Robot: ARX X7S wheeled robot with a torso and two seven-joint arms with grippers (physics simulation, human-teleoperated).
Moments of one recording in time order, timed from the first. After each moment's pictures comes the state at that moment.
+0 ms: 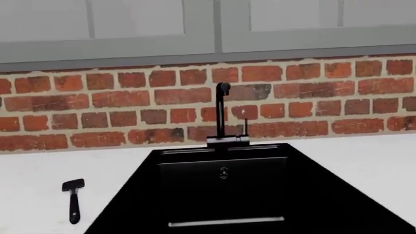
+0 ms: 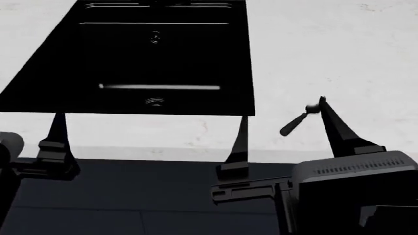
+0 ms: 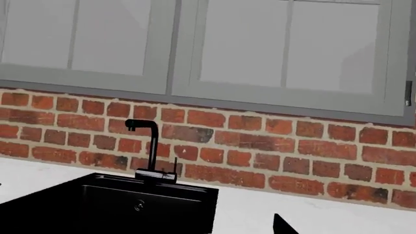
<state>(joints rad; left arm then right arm) -0.39 -0.23 0.03 0.52 -0.24 -0.67 -0.11 0.30 0.21 -0.07 -0.65 0.16 0.54 0.05</state>
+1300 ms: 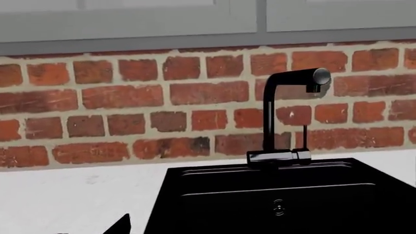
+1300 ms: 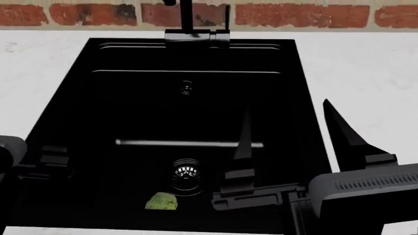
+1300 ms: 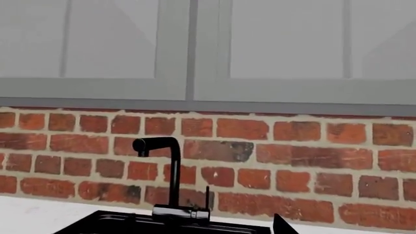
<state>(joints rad) -0.38 -0.25 0.05 0.54 -0.28 -0.69 -0.14 0.26 0.23 -0.03 -0.72 0.28 0.52 0.07</state>
